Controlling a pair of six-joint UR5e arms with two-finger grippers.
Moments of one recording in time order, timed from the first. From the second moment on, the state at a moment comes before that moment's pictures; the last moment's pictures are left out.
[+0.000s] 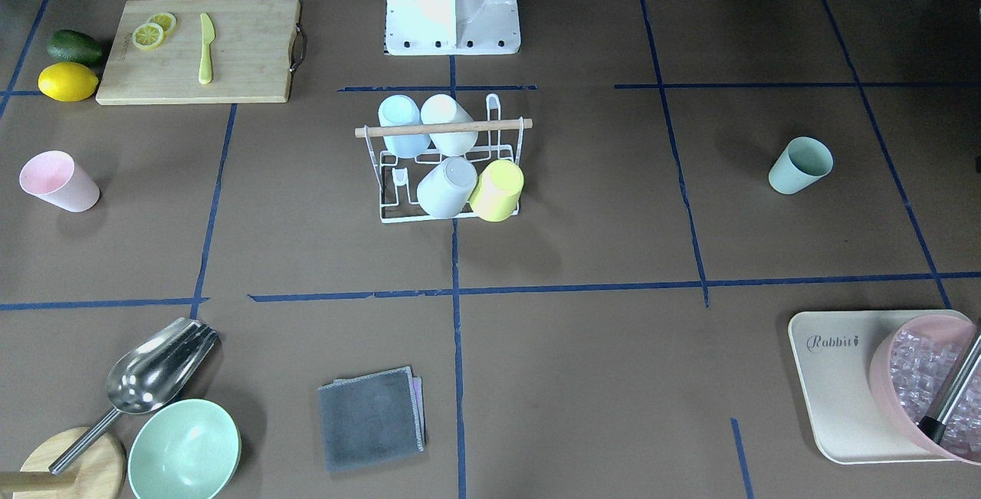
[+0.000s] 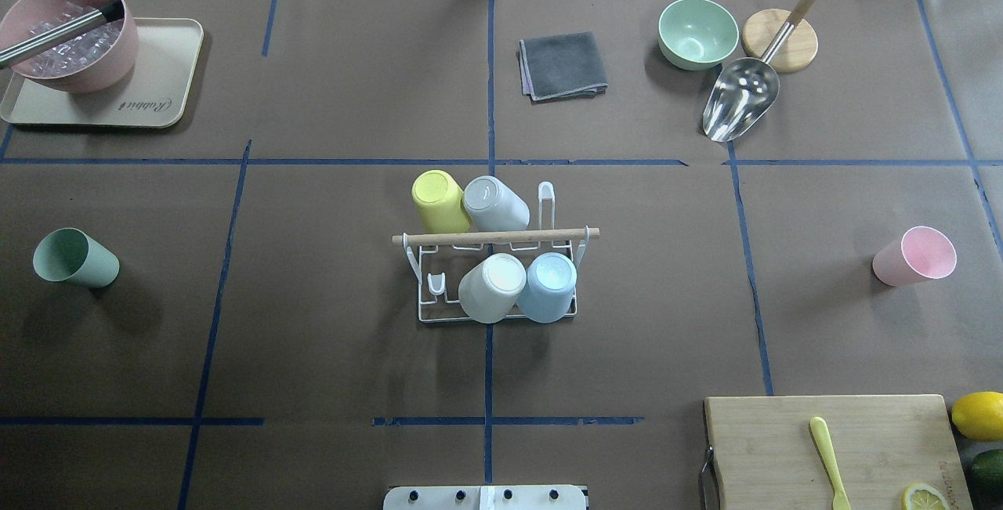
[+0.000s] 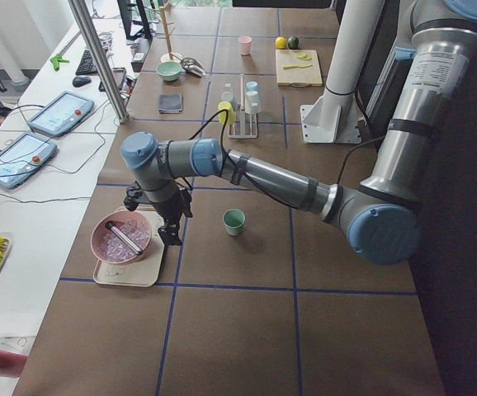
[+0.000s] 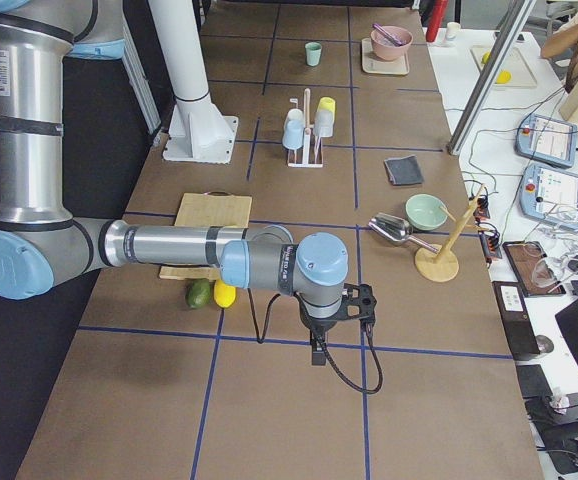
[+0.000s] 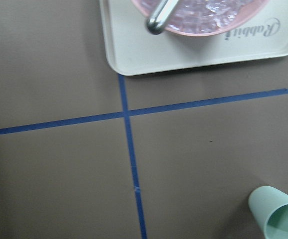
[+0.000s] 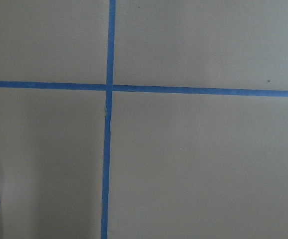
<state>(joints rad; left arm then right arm) -1.41 -1.91 -1.64 -1.04 -2.26 0.18 1.66 -1.65 1.69 -1.62 2.28 -0.09</state>
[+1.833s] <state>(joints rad) -0.98 -2.04 -1.37 -0.96 -2.25 0.17 1.51 -1.61 1.87 -1.75 2.26 -0.09</state>
